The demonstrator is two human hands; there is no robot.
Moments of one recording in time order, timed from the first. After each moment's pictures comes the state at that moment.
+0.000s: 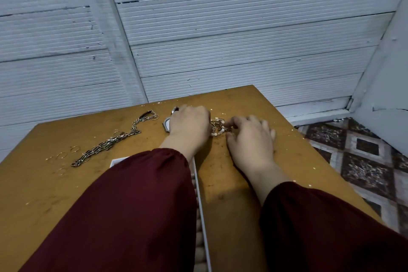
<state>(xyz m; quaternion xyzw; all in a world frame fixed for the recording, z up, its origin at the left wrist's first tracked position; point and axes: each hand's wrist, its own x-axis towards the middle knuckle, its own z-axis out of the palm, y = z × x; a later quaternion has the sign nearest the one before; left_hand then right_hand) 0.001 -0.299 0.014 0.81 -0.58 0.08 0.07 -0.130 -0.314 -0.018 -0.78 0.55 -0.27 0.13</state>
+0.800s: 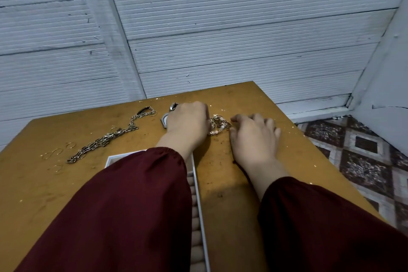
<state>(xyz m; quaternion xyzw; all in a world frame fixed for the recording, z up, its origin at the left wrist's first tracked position) 0.004 -0.300 0.009 0.81 -0.57 0.04 0.14 -0.130 -0.321 -0.022 -0.78 0.58 -0.22 0.09</state>
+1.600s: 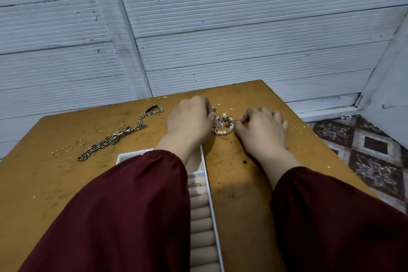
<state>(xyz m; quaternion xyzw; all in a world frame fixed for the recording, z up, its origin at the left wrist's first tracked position) 0.010 -0.284 0.019 0.80 -0.55 0.02 0.24 -0.123 -0.339 -0.022 -0.78 0.57 -0.24 0.12</state>
